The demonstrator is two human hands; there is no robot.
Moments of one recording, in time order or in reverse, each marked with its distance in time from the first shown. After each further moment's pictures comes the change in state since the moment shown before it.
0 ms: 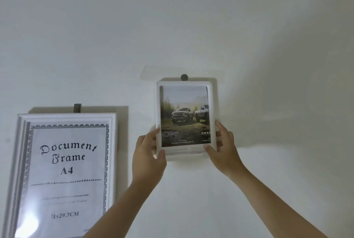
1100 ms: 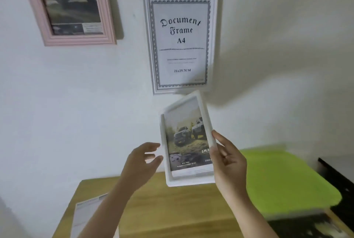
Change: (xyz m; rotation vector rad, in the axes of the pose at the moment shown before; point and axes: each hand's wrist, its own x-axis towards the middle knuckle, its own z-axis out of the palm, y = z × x) left_hand -0.265 -0.097 -0.359 0.054 -0.498 -0.652; right_hand -0.415 -0.182 0.198 0.383 0.115 0.338
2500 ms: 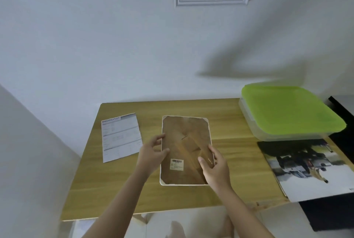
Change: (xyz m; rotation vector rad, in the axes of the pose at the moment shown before) left_hand -0.132 -0.167 0.019 -0.076 -0.097 -0.445; right_hand -0.213 0.130 -0.017 -0.530 -0.202 0.687
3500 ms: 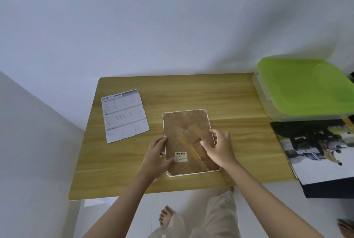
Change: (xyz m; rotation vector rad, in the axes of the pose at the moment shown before) left_hand -0.010 -0.094 0.009 0.251 -0.162 0.126; right_hand 0.039 0.029 0.020 -0.425 -0.164 -0.021
